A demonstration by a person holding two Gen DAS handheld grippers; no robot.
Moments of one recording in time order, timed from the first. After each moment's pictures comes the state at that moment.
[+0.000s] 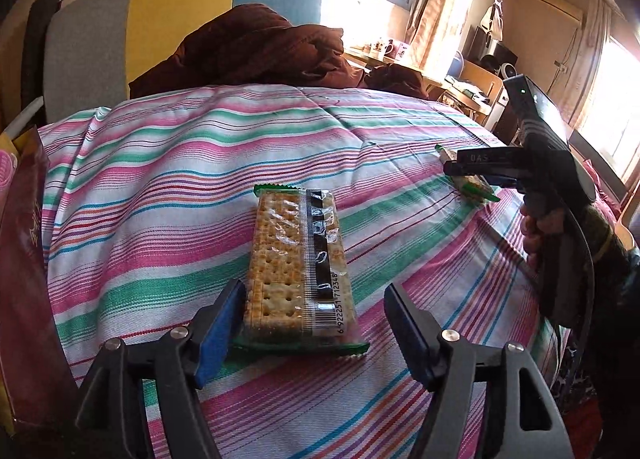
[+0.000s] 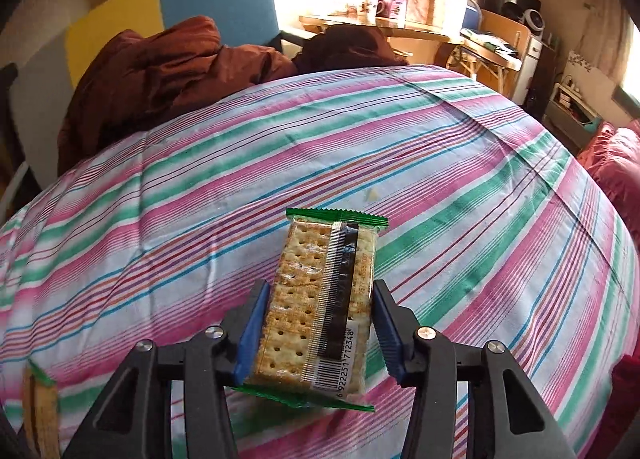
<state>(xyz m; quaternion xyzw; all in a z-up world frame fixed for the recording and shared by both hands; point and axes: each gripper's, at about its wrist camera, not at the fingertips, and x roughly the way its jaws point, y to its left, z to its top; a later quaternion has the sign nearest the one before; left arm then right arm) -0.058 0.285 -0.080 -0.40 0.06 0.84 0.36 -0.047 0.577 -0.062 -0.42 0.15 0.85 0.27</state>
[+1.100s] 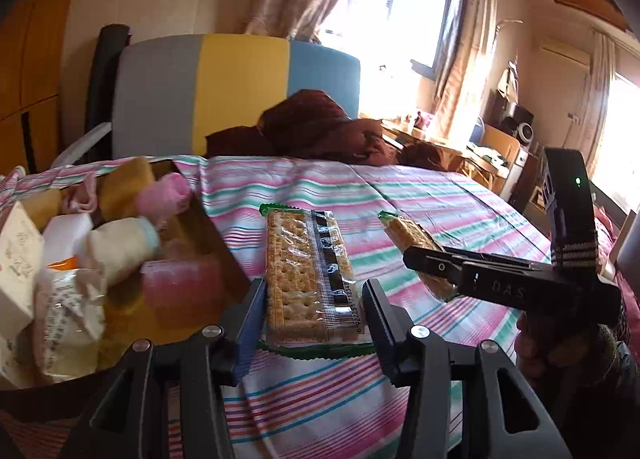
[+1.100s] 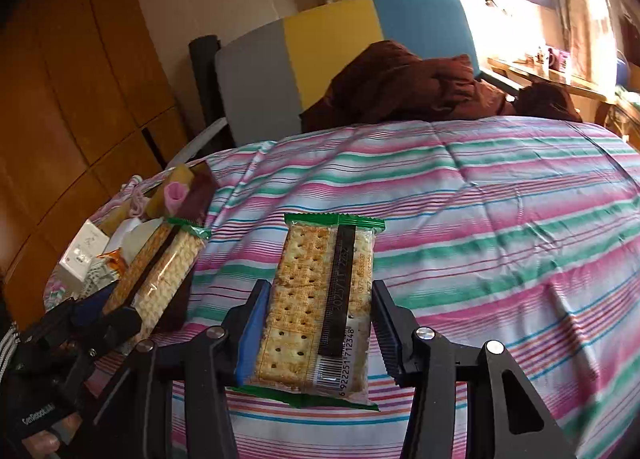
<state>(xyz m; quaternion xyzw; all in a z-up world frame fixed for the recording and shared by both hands) 0.000 0.149 -0.010 -0.30 -0.01 0.91 0.30 0.011 0.362 -0.016 -0.34 0.13 0.93 -0.03</state>
